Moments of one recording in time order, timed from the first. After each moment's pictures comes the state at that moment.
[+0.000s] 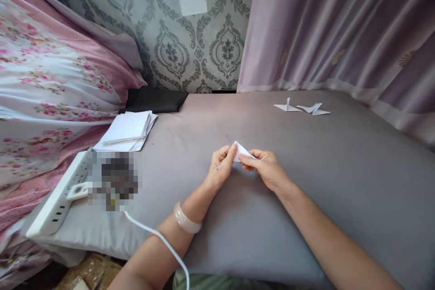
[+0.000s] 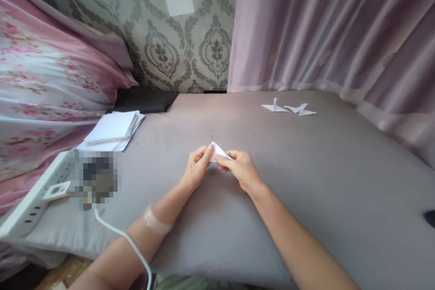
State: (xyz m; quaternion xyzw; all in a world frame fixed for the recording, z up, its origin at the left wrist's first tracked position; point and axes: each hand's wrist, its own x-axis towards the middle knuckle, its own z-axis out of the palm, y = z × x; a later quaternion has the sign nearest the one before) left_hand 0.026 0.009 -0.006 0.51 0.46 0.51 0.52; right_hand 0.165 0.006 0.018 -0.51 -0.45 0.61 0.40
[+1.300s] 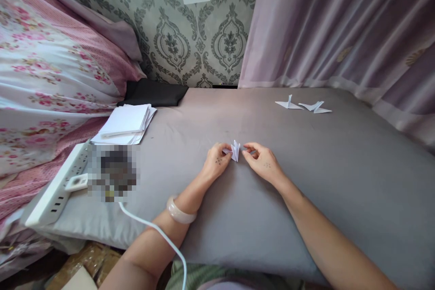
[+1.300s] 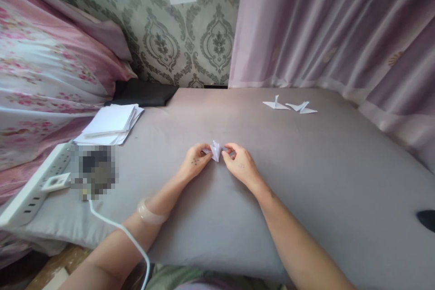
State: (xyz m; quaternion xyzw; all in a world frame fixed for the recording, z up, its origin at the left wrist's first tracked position) left_hand 0.006 0.025 -0.033 0.64 0.57 0.38 0.35; right_hand 0.180 0.021 -0.014 -0.59 -0.67 0.32 0.32
